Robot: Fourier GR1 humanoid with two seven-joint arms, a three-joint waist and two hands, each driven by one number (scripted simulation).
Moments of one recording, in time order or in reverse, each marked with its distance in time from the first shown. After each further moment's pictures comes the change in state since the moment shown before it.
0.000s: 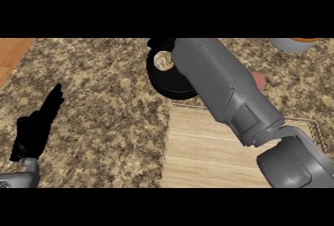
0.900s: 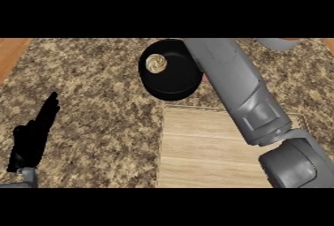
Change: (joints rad) left arm 0.069 -0.021 0.017 -0.028 -0.015 0.019 -0.003; right arm 0.058 -0.008 -0.321 -0.132 -0.311 -0.016 -0.335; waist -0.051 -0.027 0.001
